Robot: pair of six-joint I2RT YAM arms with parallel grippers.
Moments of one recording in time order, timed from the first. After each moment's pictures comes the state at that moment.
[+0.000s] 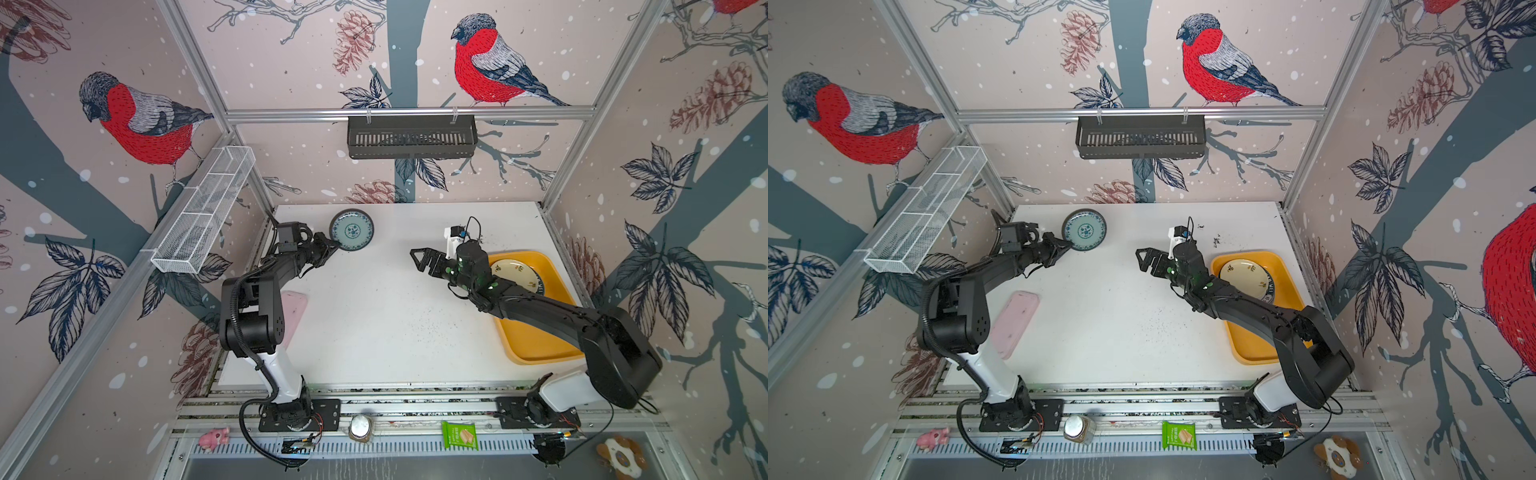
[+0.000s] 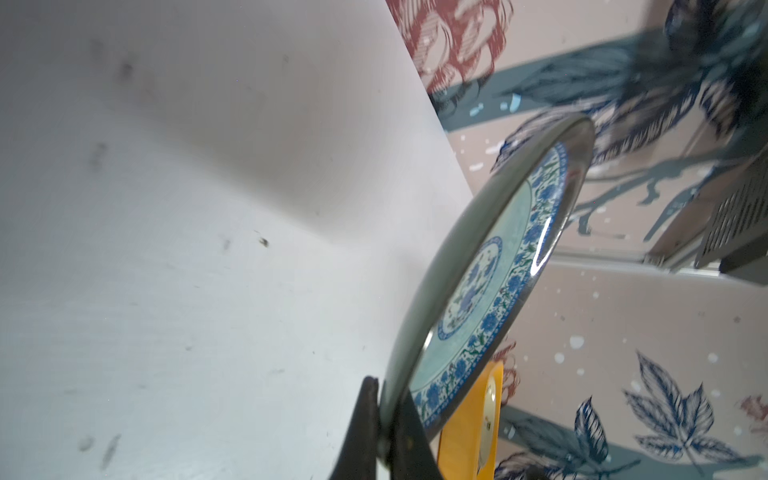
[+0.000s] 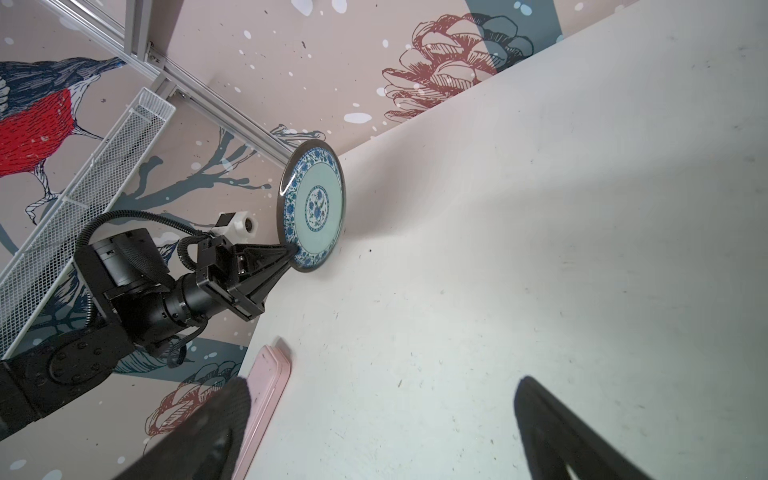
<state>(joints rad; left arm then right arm) 0.08 1.78 1.11 -0.02 0.75 -0.80 0.66 1.47 0.87 0.28 -0.10 0.75</state>
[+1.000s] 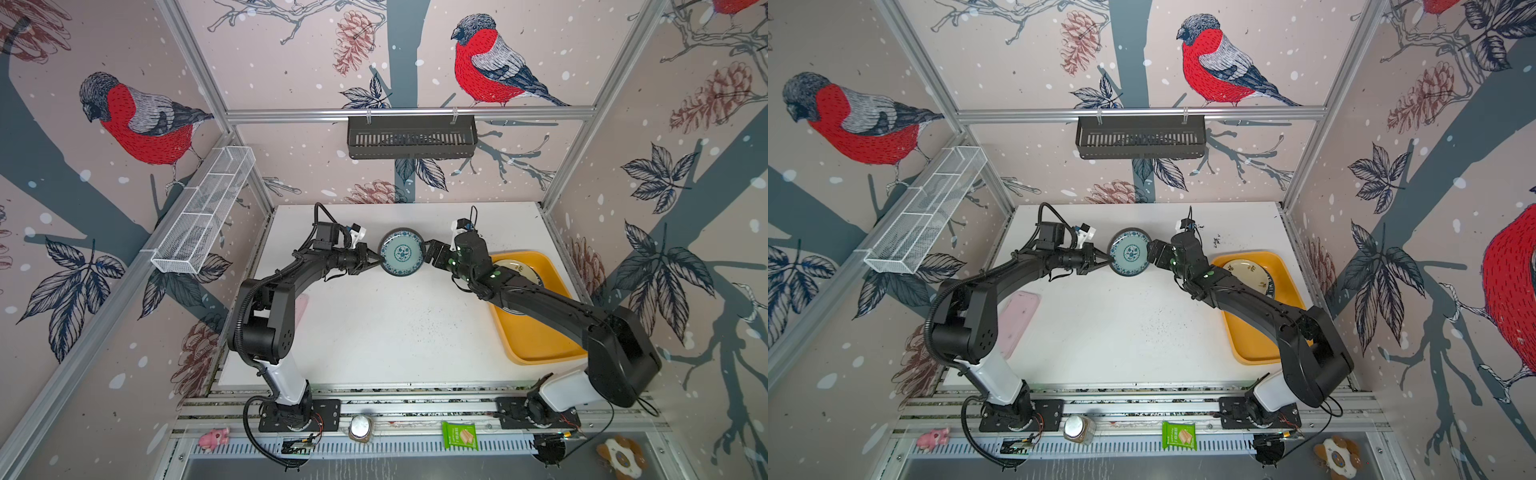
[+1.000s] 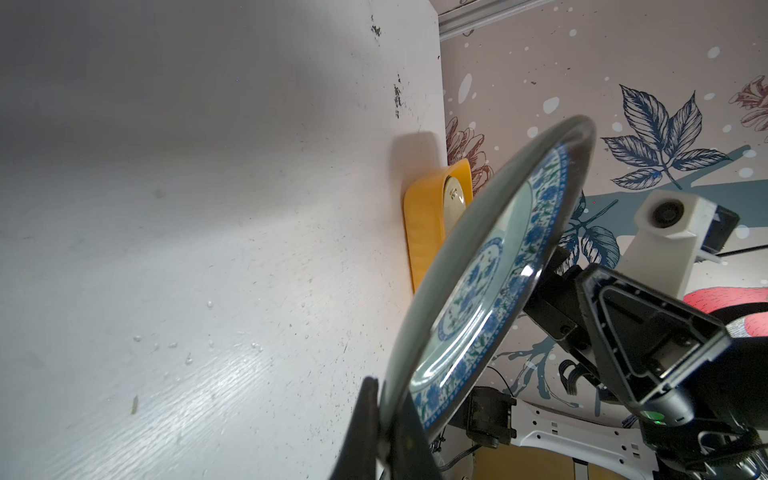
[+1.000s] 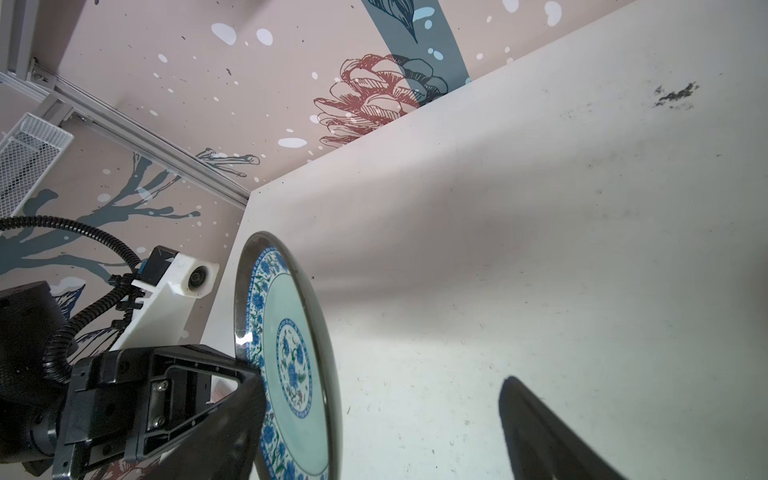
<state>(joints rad) -0.17 1.74 1.11 -0.17 1.00 -0.58 0.64 1.50 1.00 0.05 0.05 0.73</state>
